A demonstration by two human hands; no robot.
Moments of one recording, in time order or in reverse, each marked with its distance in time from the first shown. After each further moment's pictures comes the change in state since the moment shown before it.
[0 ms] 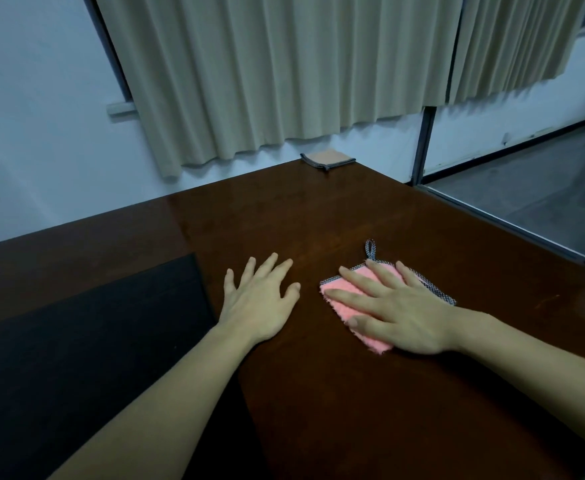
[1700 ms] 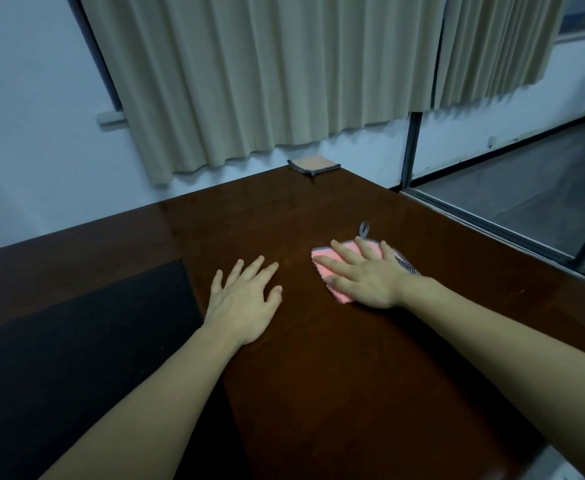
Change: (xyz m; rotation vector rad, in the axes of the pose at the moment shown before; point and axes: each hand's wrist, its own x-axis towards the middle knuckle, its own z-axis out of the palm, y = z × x) left_hand -0.009 0.006 -0.004 0.100 0.031 0.037; right_hand 0.042 0.026 -0.015 0.015 -0.003 0.183
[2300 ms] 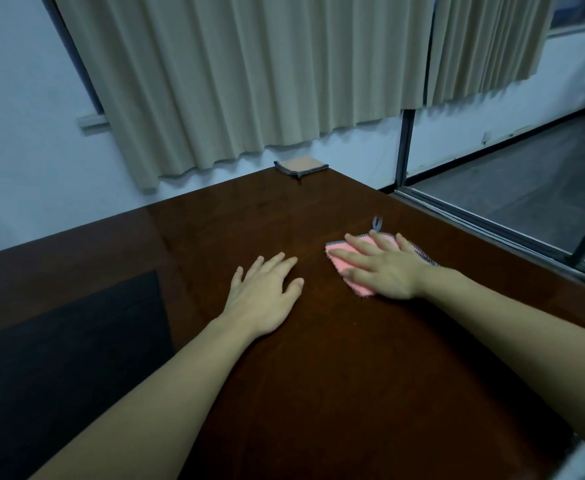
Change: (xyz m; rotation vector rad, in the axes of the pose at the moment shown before) left_hand 0.042 0.051 0.003 -0.114 -0.059 0.053; right_hand 0.009 0.063 0.000 0.012 0.037 0.053
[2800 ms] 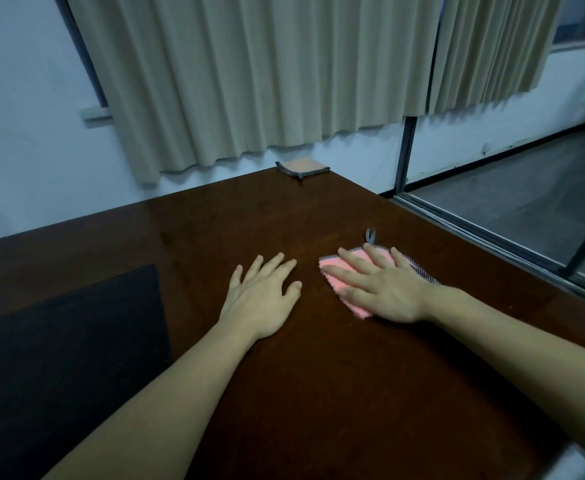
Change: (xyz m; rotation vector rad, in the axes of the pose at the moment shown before) left_hand -0.003 0.000 0.010 0.043 0.019 -0.014; right_hand -0.029 -0.011 0.006 -0.035 -0.041 -0.110
